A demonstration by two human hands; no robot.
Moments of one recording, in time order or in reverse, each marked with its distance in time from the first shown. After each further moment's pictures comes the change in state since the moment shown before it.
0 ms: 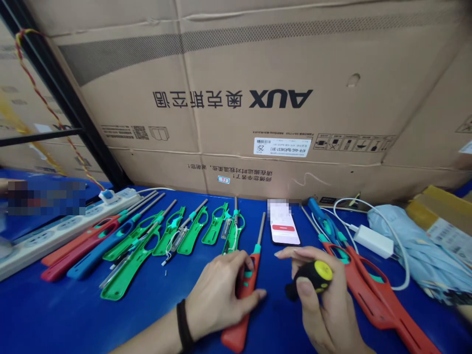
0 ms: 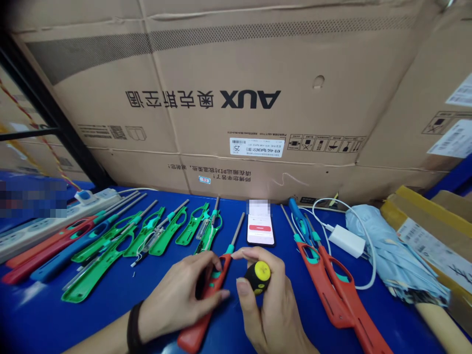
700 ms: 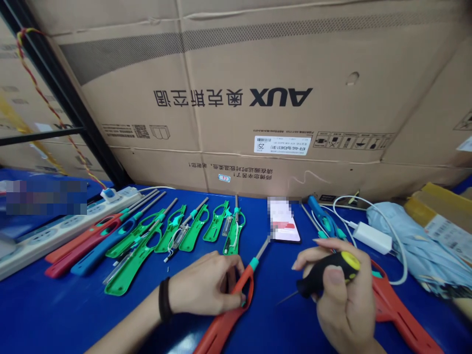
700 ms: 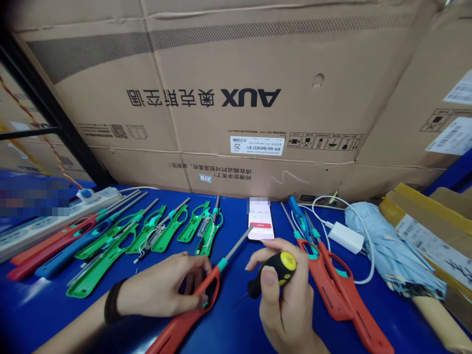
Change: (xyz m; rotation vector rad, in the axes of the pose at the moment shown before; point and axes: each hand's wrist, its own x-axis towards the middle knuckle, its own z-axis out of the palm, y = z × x) left_hand 0.001 -0.007 -0.038 -0.100 -0.401 0.026; right_hand 0.005 -0.013 0.000 0.134 0.235 0.185
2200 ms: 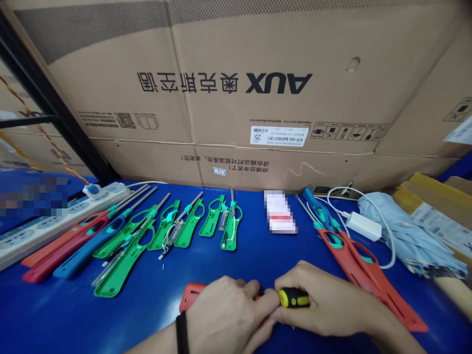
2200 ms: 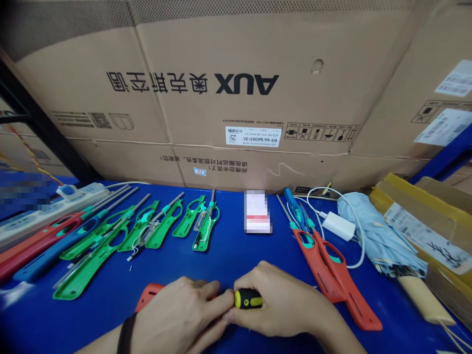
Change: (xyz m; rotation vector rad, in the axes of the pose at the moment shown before) left_hand -0.004 0.023 0.046 0.649 0.092 0.371; right_hand 0.030 0.007 -0.020 -0.361 -1.359 0.217
